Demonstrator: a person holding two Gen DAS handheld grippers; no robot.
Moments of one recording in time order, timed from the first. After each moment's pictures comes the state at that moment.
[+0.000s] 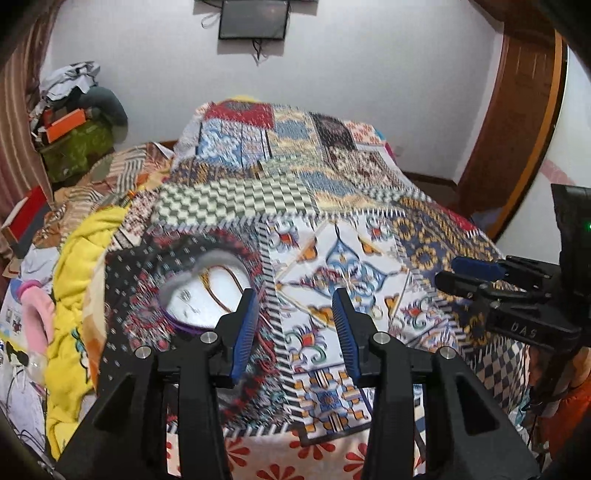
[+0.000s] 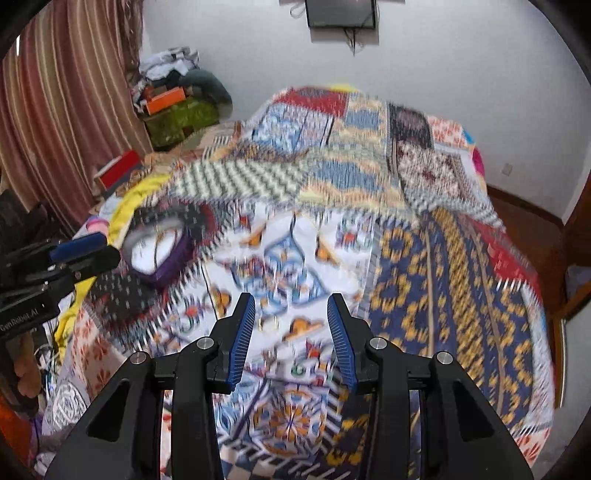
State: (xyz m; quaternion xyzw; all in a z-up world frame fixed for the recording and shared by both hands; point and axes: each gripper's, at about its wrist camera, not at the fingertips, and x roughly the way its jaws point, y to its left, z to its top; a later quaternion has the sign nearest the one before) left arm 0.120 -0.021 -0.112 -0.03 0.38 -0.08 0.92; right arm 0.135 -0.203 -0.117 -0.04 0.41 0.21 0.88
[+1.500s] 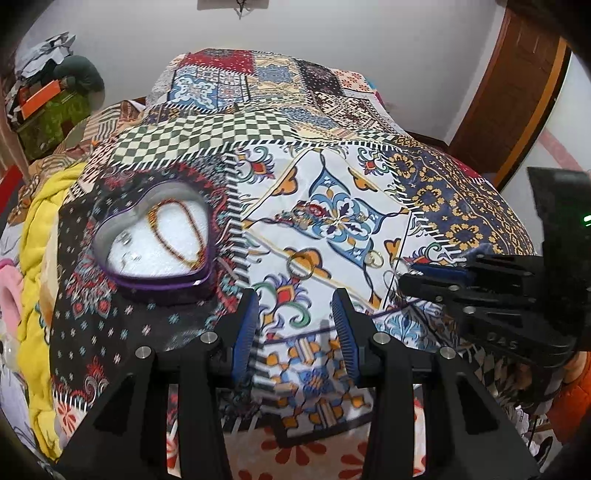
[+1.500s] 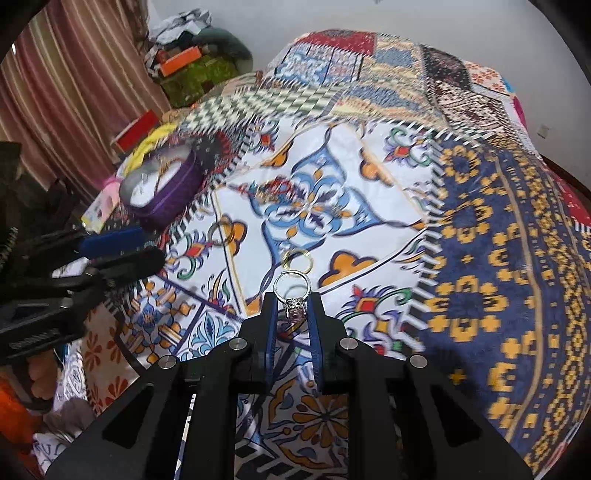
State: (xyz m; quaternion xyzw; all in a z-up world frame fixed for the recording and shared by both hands) left arm 0.141 -0.043 -0.170 -0.02 0.46 -0.11 0.88; right arm 0.142 -0.193 -0.172 -0.02 0.48 0.26 0.84
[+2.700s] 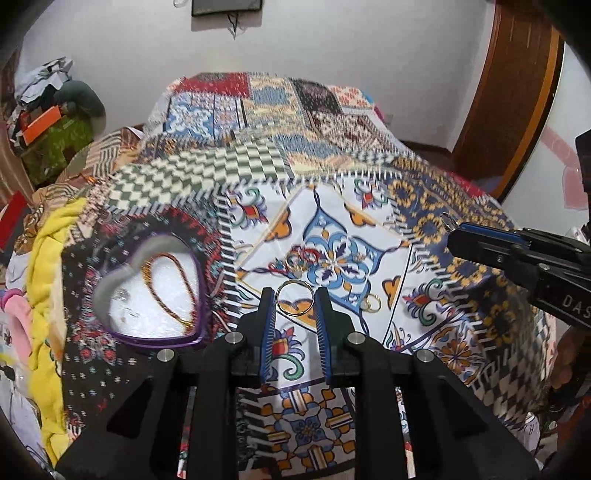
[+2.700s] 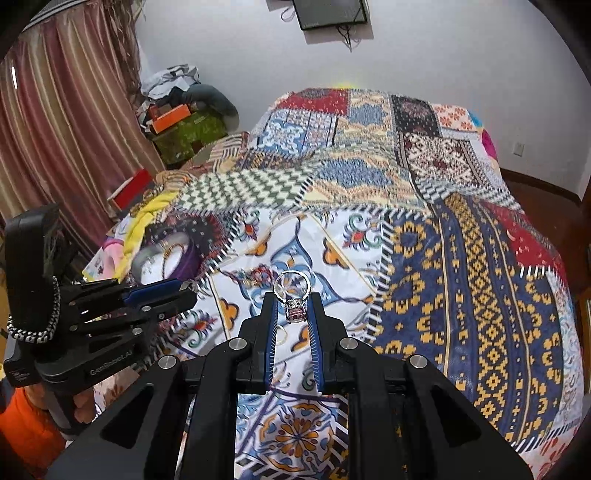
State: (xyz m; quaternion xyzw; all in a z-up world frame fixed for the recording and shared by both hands) left arm 0.157 -0.056 -0.149 0.00 0.42 -0.10 0.90; right arm 0.148 -0.215 -0.115 0.02 0.40 0.24 0.89
